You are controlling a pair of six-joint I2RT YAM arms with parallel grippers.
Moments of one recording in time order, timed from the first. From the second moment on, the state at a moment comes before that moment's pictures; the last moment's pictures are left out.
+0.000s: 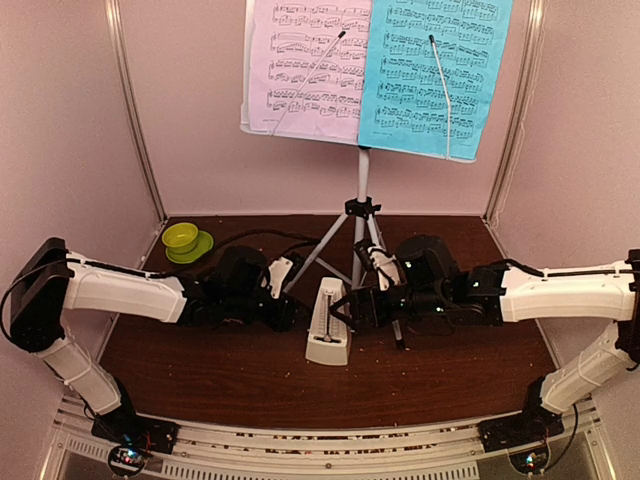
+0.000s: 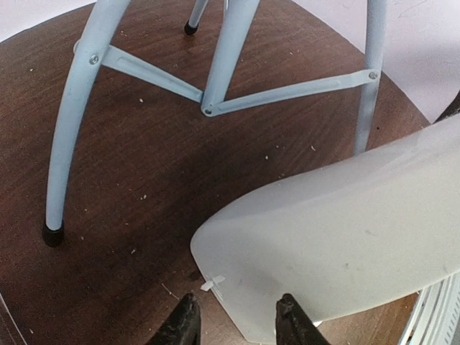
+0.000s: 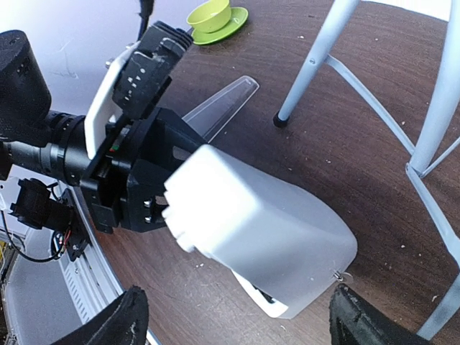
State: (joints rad) left arm -0.89 1.58 0.85 0.11 0.12 -0.27; right arm 0.99 1.39 0.91 -0.09 -0.05 0.50
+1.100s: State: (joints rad) left arm -0.90 1.57 0.78 0.22 0.21 -0.32; right arm 1.03 1.49 1.01 -0.13 0.09 0.48
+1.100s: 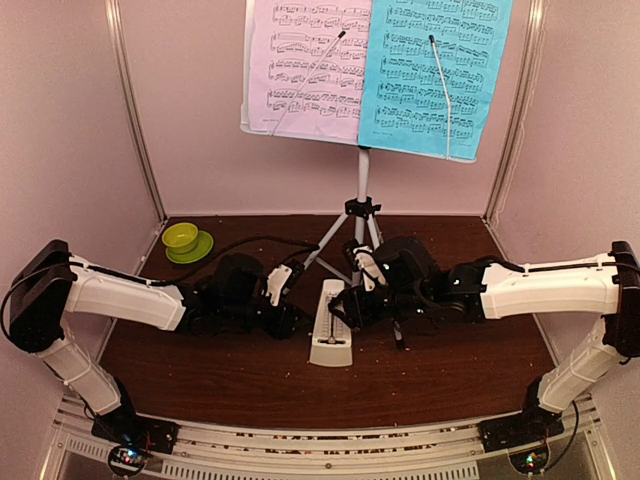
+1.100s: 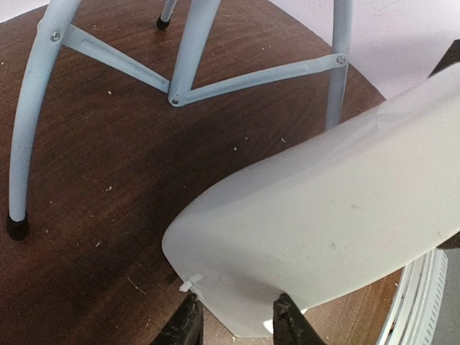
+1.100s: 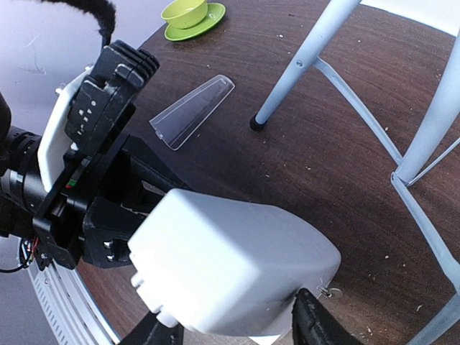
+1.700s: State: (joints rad) left arm -0.90 1.57 0.78 0.22 0.20 -0.32; right arm 1.03 1.46 0.99 -0.15 0.10 0.47
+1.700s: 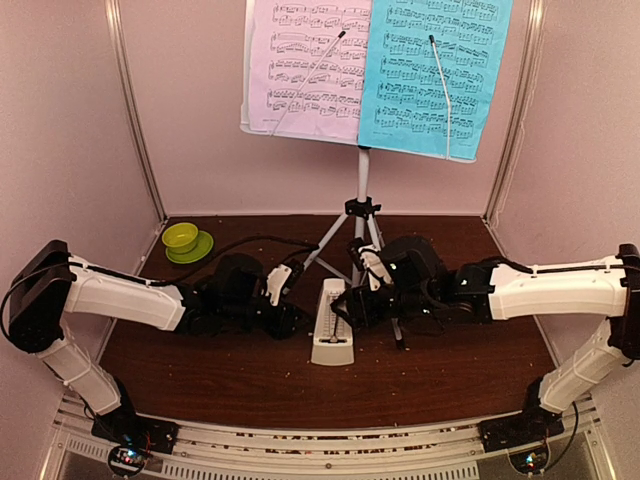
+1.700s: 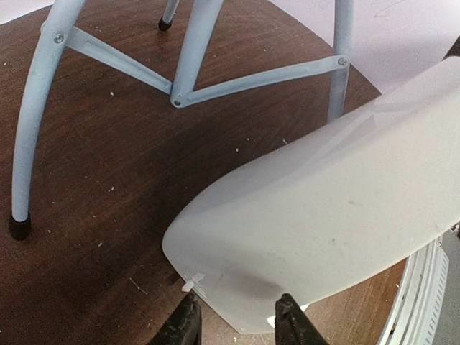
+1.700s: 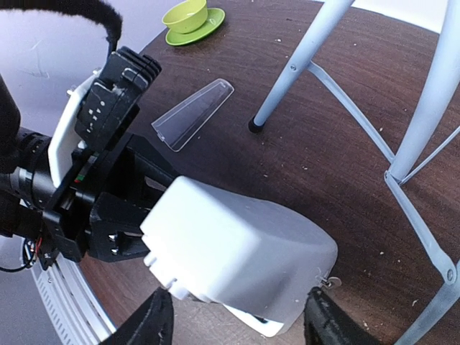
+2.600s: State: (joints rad) left arm -0.90 1.52 0.76 0.21 0.13 -0.32; right arm 1.05 1.46 1.02 -0.22 0.21 0.53
